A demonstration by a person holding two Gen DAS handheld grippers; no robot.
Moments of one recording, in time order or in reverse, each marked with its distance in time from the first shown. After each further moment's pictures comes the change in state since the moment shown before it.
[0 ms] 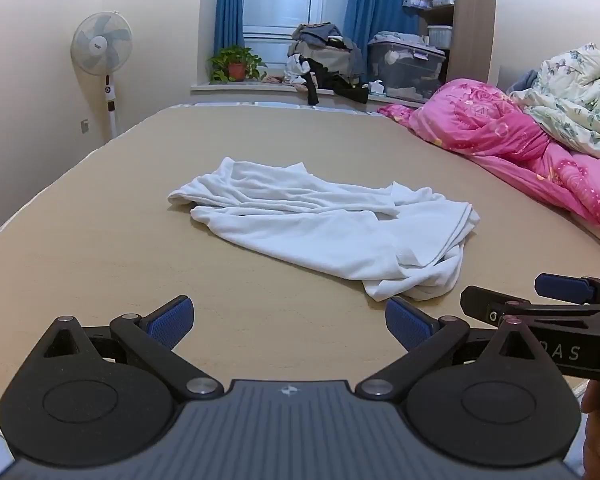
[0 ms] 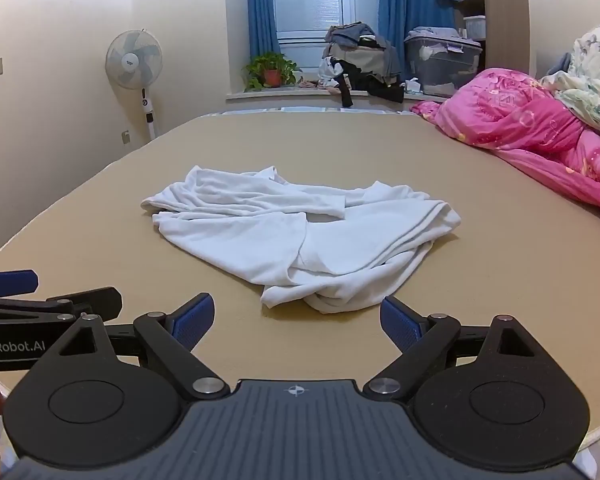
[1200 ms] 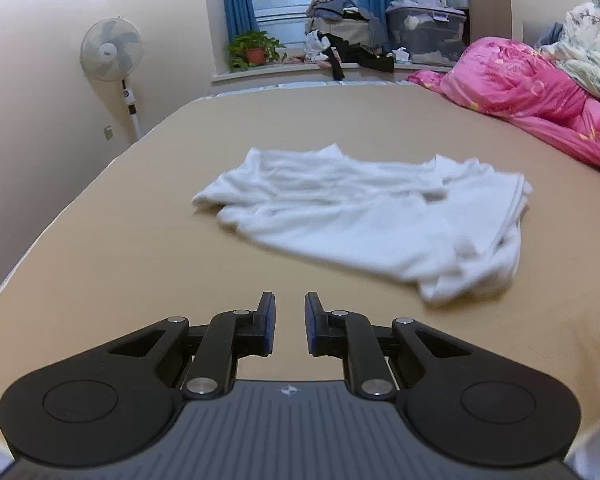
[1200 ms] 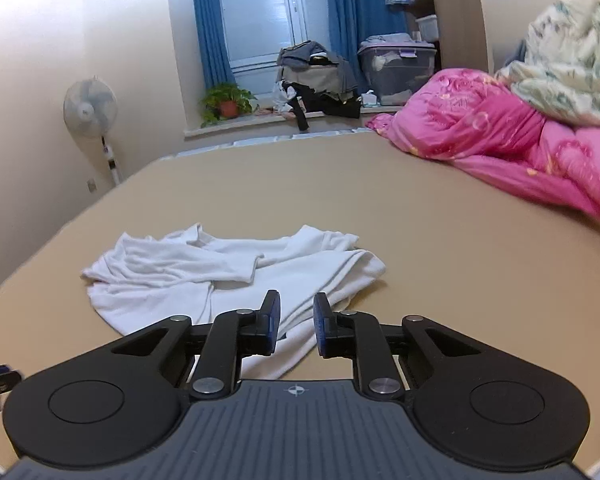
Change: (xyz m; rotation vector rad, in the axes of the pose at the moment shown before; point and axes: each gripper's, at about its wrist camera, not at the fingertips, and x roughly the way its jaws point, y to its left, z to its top) left arm 0.062 -0.007 0.031 0.100 0.071 0.140; right arm 0.008 -0.133 0.065 0.117 -0.114 -0.032
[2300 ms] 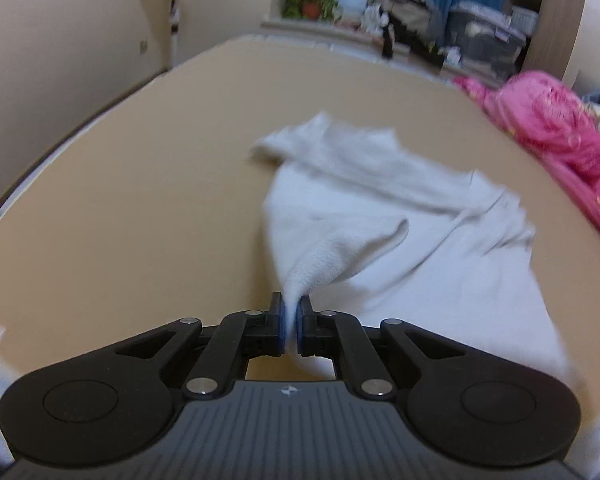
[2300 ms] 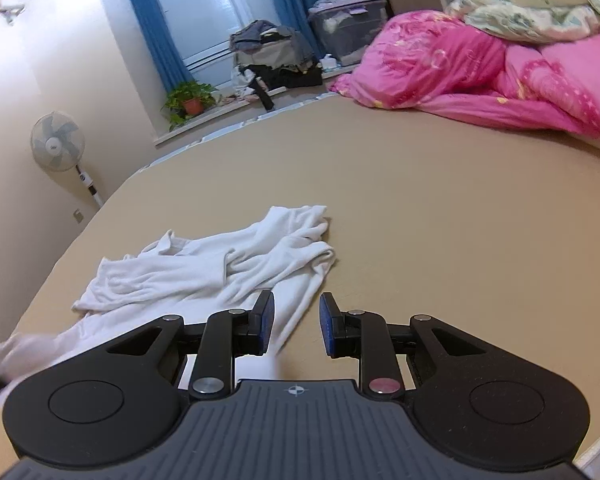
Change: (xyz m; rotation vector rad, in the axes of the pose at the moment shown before) left arm -0.034 0.124 -0.015 -0.261 0.201 -0.031; right arm 0.023 -0.033 -0.011 0.216 0.109 -0.011
